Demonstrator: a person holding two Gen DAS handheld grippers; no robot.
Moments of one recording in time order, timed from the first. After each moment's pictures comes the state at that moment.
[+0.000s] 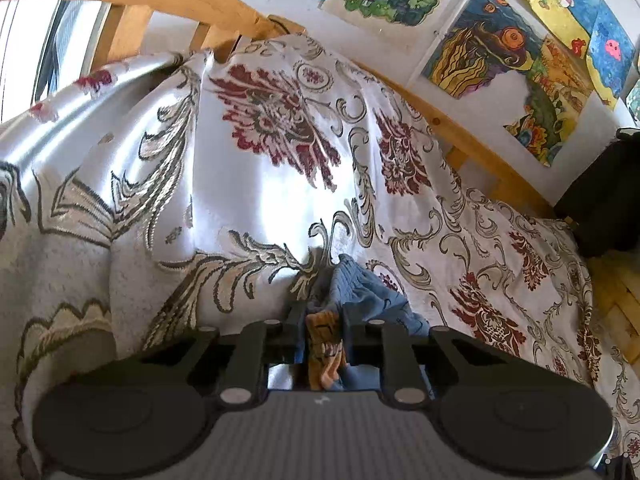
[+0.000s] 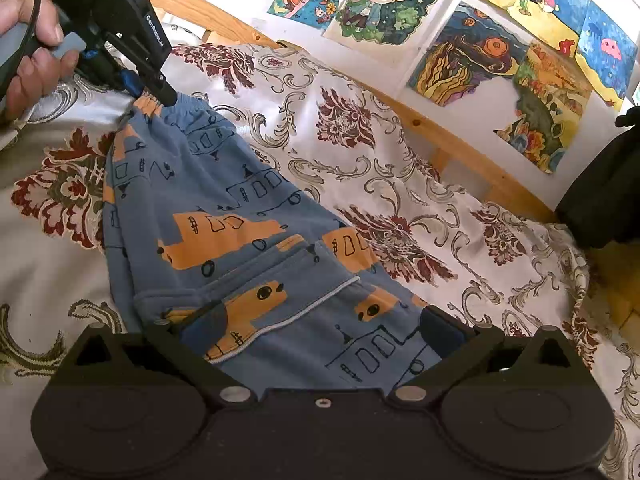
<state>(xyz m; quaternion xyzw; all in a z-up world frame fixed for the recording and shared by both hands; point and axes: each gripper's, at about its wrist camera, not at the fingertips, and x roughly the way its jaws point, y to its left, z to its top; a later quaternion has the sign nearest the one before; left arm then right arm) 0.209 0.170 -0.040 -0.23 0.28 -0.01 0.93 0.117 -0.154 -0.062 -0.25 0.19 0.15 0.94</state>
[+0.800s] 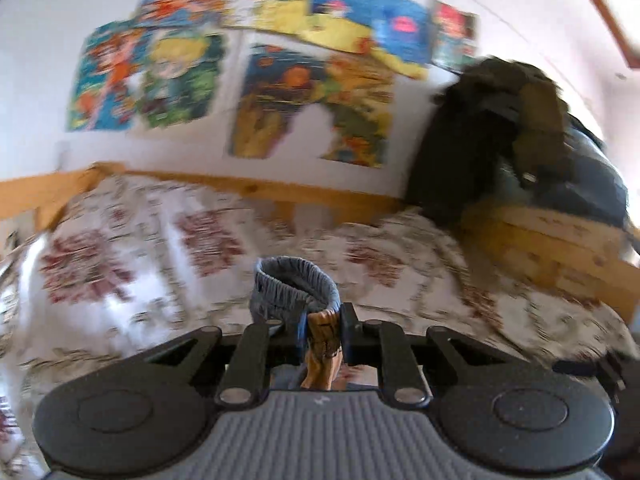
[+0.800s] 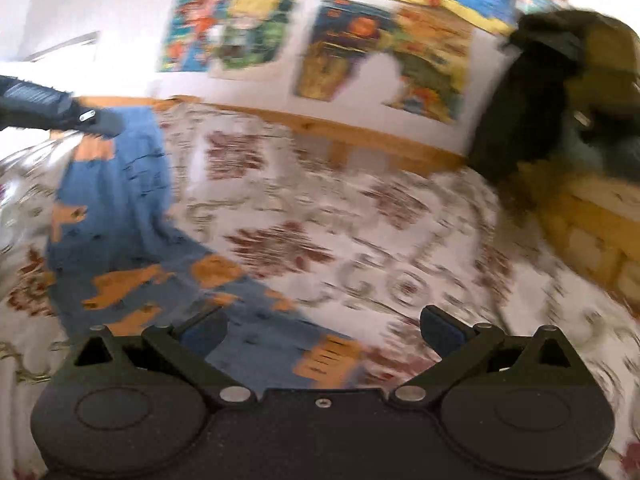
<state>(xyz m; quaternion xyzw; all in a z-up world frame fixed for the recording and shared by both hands) 0.109 -0.011 0.053 -0.03 0.13 -0.17 0.98 0.083 -0.298 0.012 -0.08 0.20 0.07 0.97</state>
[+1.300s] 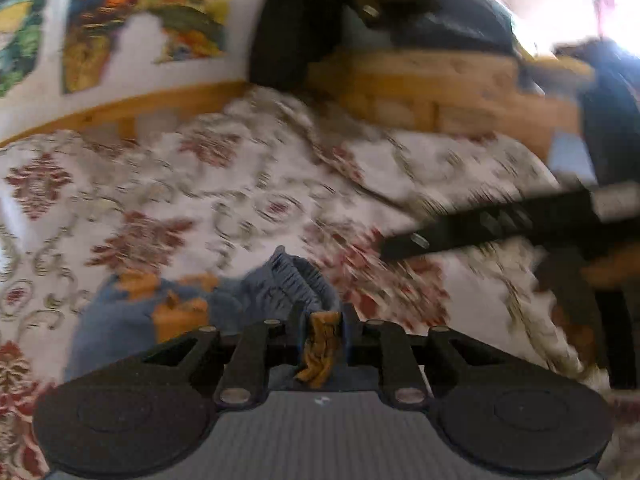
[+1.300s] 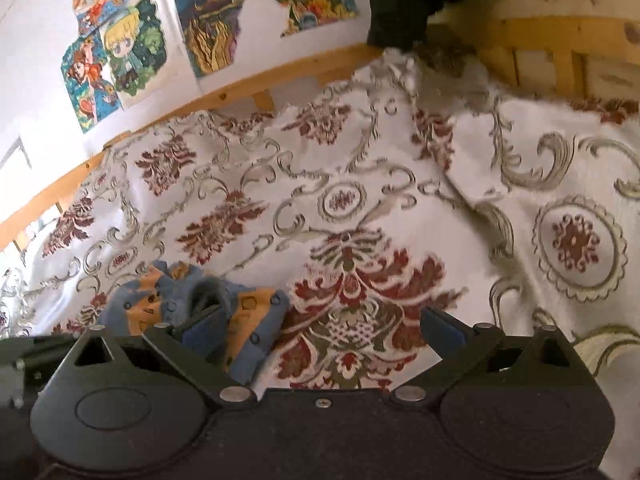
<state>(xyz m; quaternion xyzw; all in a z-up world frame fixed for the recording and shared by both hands) 0.095 -0.173 -0.032 0.10 0.26 -0.31 0.91 0.109 -0.414 -0.012 0.14 0.31 0.07 0.94</state>
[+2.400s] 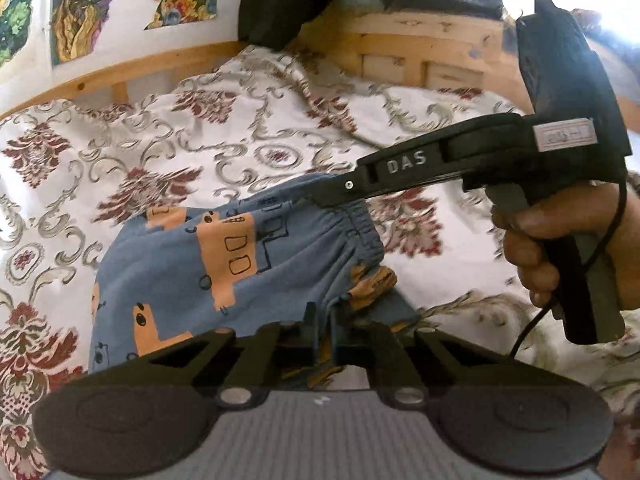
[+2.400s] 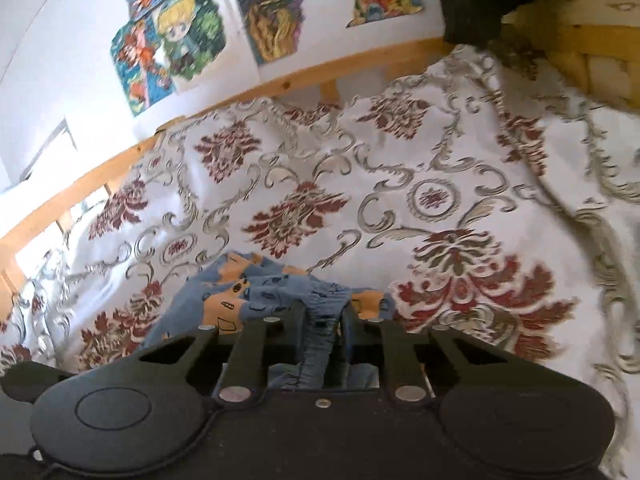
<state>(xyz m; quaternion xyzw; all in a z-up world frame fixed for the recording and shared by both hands) 0.078 -0.133 -0.026 0.12 0.31 -0.32 0.89 0.121 -0.360 0.000 0.14 0.30 0.14 0.93</state>
